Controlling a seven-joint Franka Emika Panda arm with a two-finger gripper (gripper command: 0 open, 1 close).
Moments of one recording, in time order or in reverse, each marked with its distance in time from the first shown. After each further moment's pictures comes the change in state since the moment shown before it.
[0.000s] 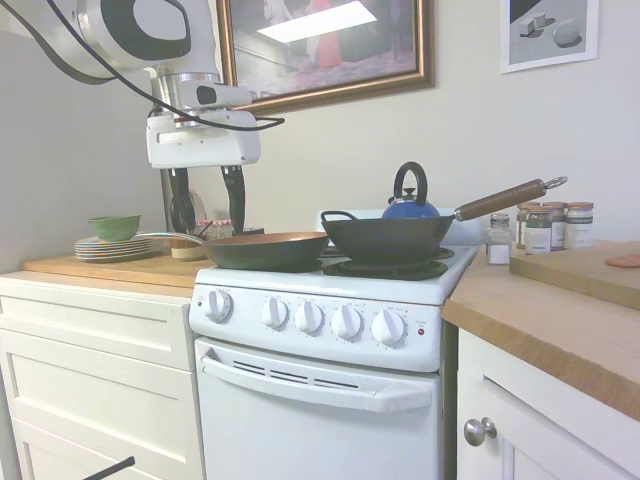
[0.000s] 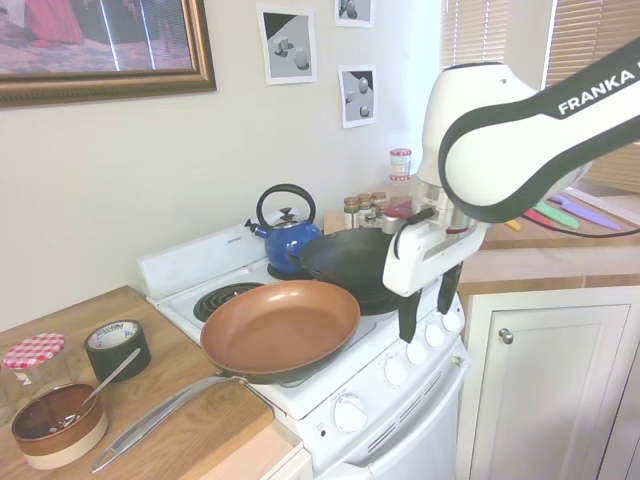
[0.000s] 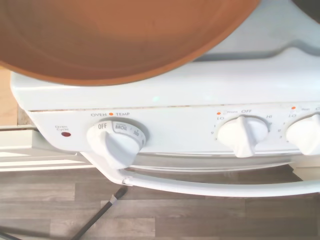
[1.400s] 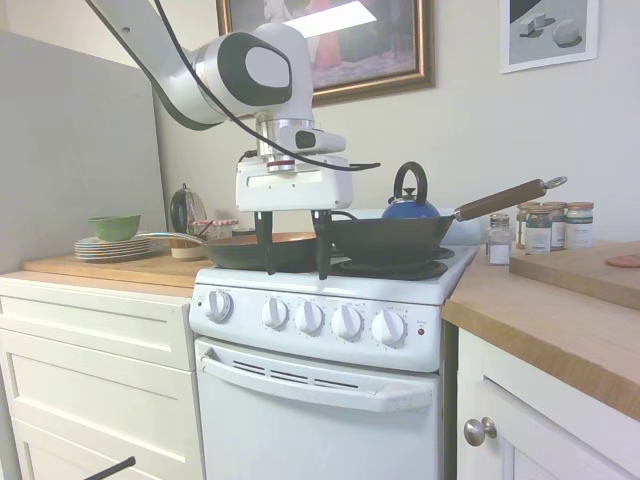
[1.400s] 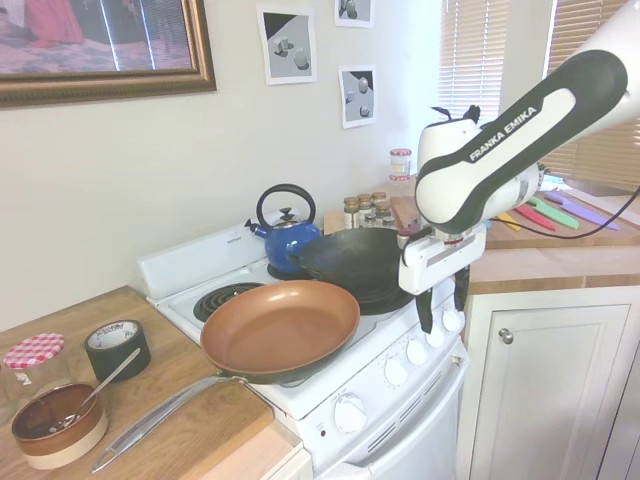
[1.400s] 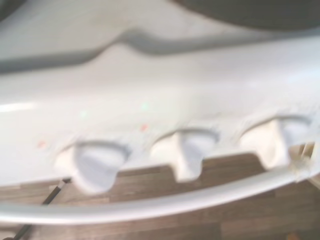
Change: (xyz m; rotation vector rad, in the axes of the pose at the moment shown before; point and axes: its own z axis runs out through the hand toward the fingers) arm 0.131 0.045 0.077 -0.148 -0.054 0.096
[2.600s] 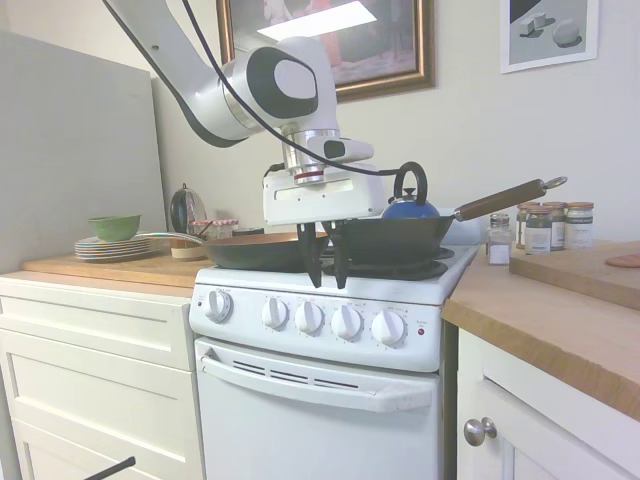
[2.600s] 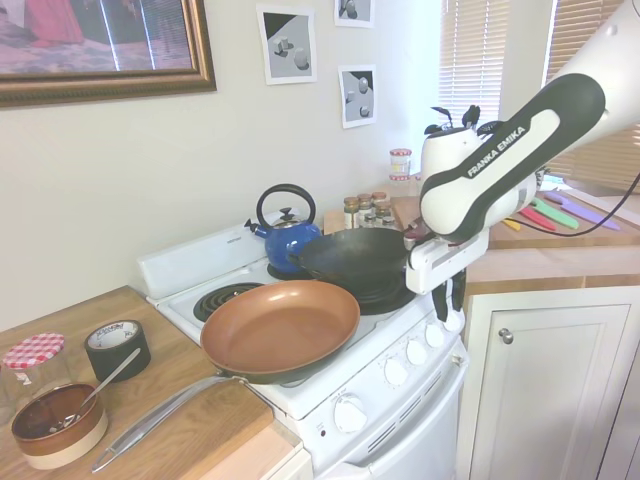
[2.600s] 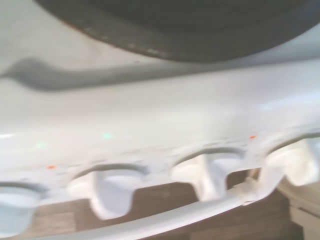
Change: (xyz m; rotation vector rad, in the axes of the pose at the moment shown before) arm 0.033 0.018 0.018 -0.043 0.075 0.016
